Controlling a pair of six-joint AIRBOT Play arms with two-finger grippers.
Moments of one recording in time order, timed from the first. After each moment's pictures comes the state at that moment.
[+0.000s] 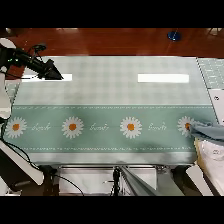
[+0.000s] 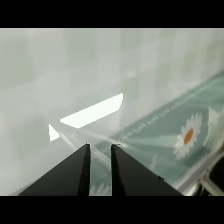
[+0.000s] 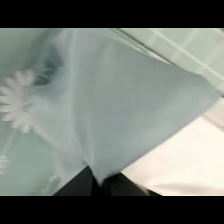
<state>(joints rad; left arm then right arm) 0.25 -2.05 2.02 0.85 -1.69 -1.34 -1.07 -0.91 1.35 -1.57 1.85 1.60</state>
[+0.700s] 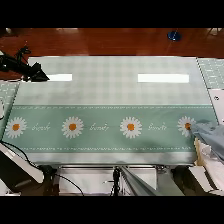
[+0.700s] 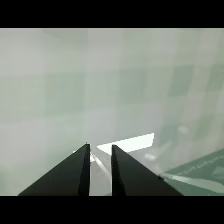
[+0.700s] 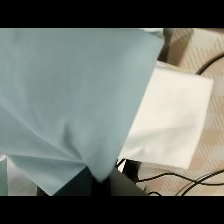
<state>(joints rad) 0.36 -2.08 2.02 1.00 -1.56 -1.31 -1.43 -0.89 1.15 -1.72 1.85 1.52</state>
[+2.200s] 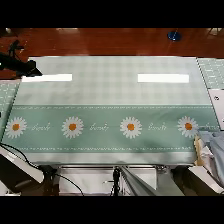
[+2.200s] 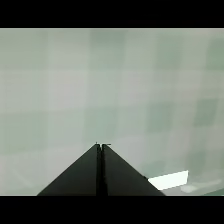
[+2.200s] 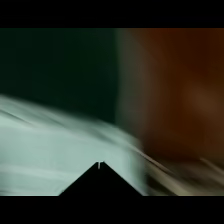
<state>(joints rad) 0.38 -2.03 2.03 1.04 -1.44 -1.23 -1.33 -1.01 0.91 -1.62 0.89 1.65</state>
